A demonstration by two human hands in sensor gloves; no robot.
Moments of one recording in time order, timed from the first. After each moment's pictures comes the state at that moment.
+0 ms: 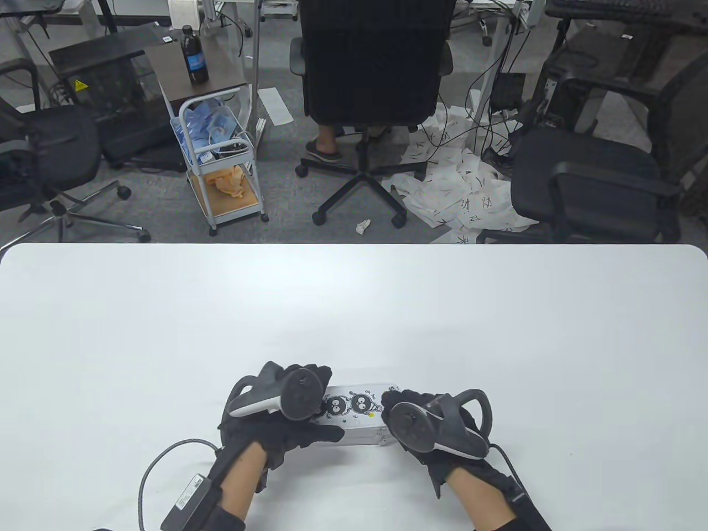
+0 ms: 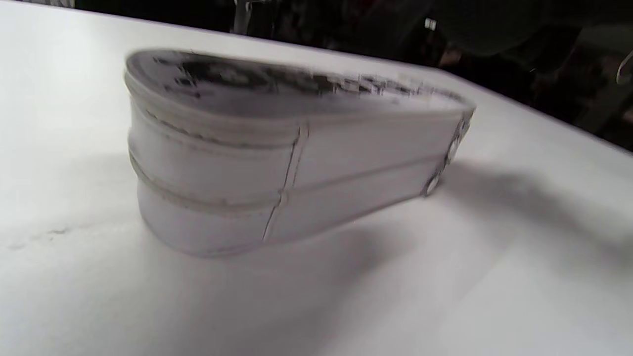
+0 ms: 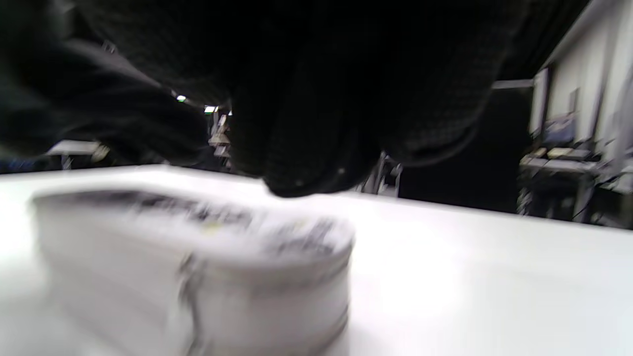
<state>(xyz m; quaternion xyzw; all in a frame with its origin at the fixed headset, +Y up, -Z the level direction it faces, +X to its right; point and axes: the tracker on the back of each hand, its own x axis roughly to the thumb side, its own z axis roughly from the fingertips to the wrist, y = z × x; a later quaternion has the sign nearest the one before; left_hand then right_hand) -0.158 -0.685 -0.322 -0.16 -0.26 0.08 0.95 0.102 -0.665 -0.294 0.19 -0.13 0.97 0.05</state>
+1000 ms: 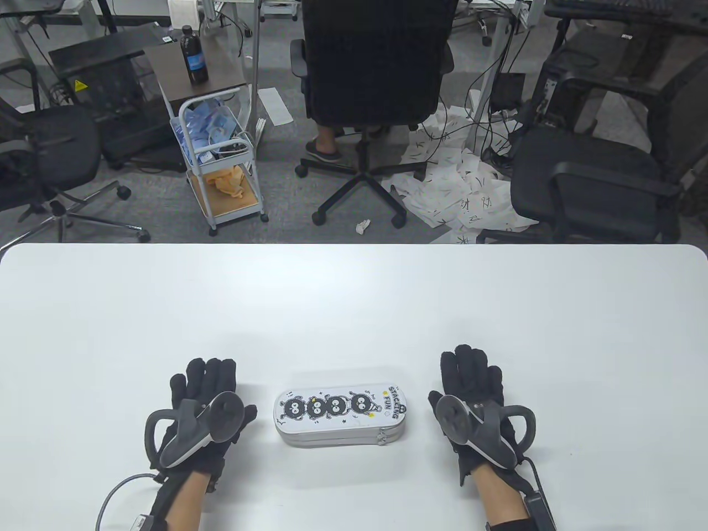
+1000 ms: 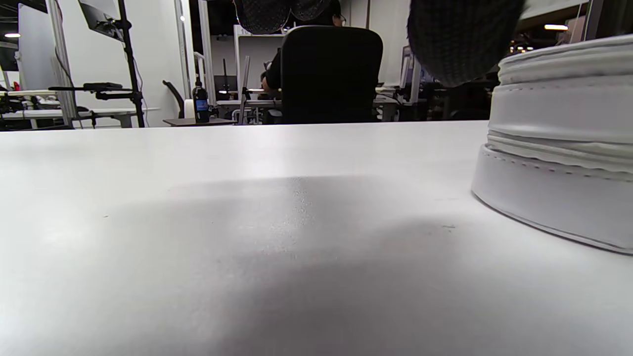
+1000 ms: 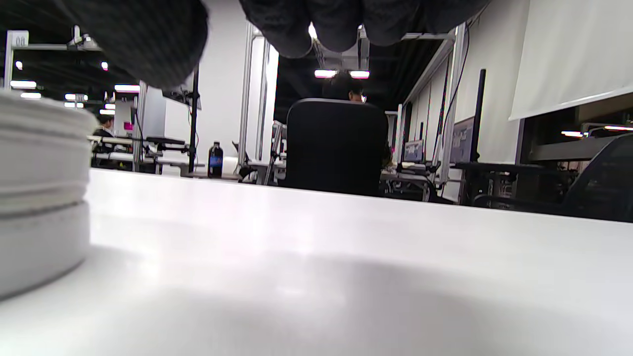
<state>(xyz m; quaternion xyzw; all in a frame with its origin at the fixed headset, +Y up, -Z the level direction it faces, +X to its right) -0.250 -0.727 -0.312 -0.01 -0.05 -0.02 1.00 0.162 -0.730 -0.316 0.04 -0.12 0.99 -0.01</state>
